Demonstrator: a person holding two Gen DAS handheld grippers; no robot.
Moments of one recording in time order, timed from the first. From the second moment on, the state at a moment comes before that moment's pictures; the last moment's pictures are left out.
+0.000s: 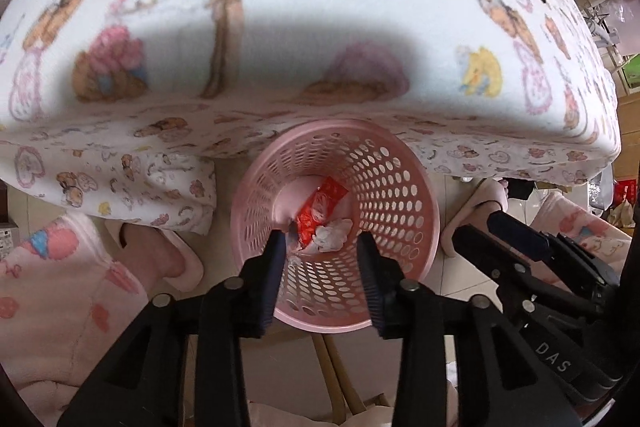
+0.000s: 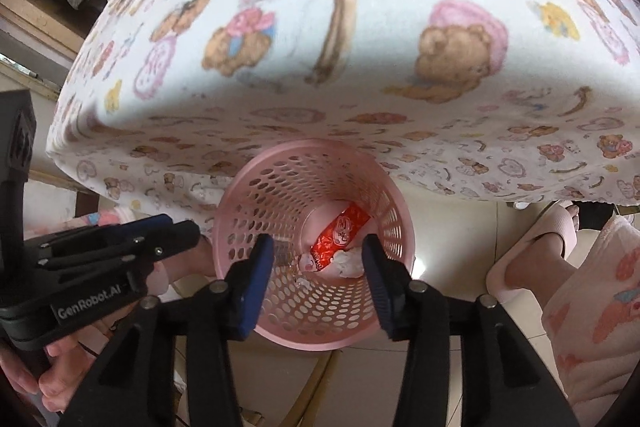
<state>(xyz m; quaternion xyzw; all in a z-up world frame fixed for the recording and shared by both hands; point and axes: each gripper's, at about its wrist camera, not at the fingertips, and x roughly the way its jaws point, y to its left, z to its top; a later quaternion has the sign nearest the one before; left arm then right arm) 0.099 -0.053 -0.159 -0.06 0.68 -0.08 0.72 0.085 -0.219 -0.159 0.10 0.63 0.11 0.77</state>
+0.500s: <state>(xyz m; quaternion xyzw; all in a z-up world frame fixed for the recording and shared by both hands) 0.096 -0.033 -0.112 -0.08 0.63 -0.07 0.77 0.082 -0.220 -0.114 0.07 0.56 0.09 0.82</state>
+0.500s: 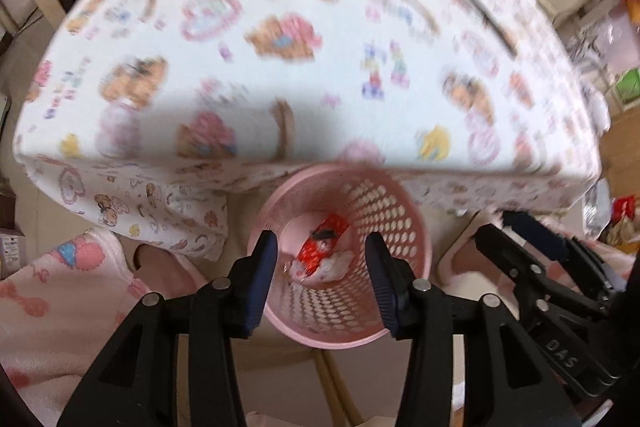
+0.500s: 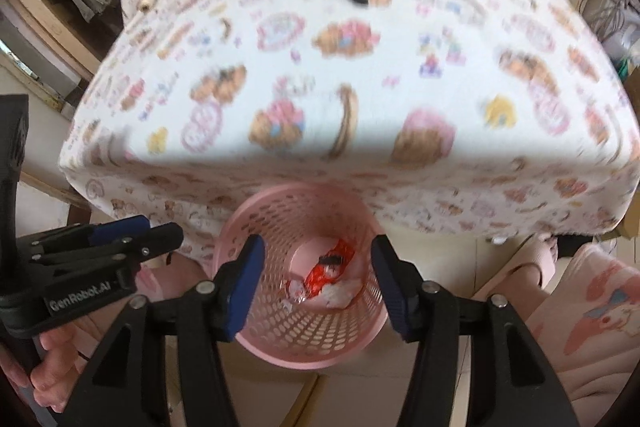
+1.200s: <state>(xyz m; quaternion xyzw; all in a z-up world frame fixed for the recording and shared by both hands) 0.079 0.002 -0.019 -0.08 0.45 -0.05 0.89 0.054 -0.212 -0.034 0.02 0.39 0.11 0.91</state>
